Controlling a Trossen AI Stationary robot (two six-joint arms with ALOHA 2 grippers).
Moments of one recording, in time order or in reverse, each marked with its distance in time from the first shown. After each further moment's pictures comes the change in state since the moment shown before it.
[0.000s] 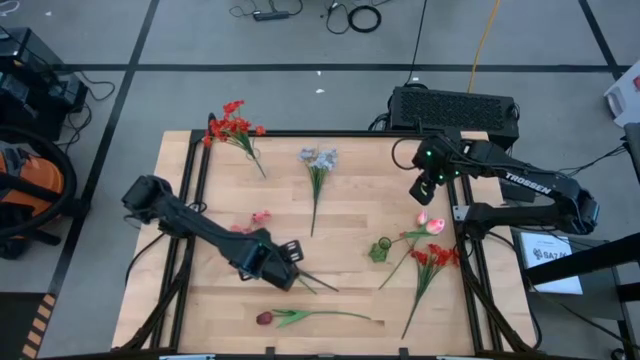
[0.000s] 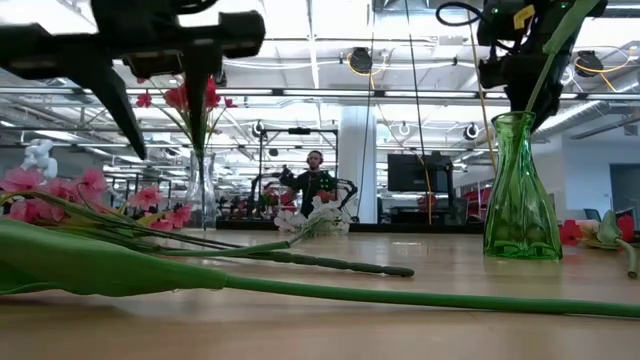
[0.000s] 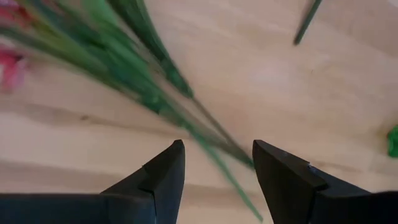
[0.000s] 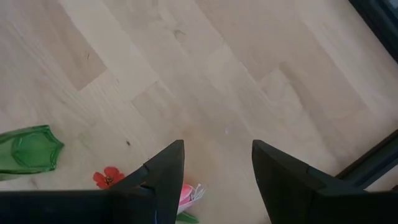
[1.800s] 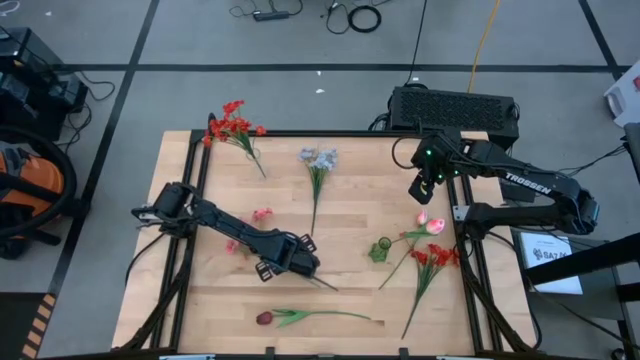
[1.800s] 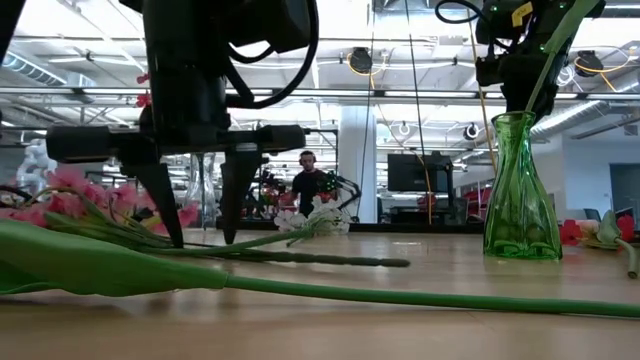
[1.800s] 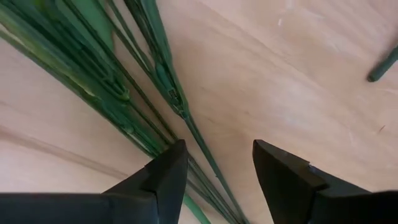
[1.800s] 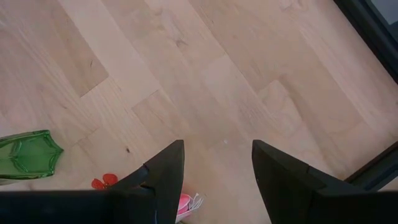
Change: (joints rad) left arm 0.129 0.228 -0.007 0.148 0.108 -0.098; right arm 0.000 0.001 0.000 0.029 0.000 -0.029
